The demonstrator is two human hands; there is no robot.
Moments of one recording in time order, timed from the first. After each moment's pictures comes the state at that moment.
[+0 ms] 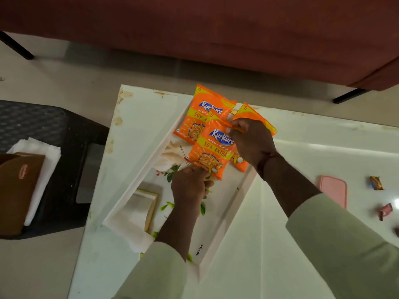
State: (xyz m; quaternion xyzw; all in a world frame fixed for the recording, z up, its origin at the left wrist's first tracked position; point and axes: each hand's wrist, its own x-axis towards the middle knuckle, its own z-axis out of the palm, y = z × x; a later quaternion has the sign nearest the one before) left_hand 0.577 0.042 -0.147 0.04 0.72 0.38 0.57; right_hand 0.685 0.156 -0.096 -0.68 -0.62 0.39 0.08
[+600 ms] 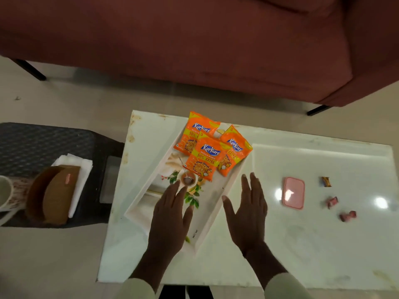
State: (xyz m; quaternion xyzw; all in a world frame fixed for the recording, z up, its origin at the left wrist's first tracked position) left_hand 0.539 -0.064 -0.085 0.61 0.74 0.16 0.24; right_hand 0.732 -0.018 -0.064 -0.71 -0.66 0.20 0.11
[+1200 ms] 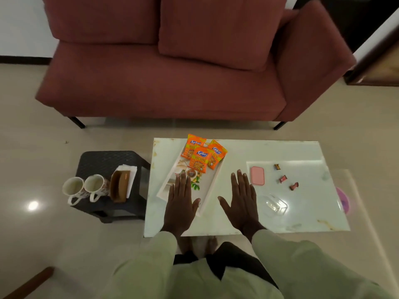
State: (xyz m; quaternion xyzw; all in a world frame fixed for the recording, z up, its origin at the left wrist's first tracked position) left_hand 0.536 -0.156 0.132 0.70 0.69 0.07 0.18; right_hand 0.746 -0.136 0.158 -0.67 -0.73 0.16 0.04
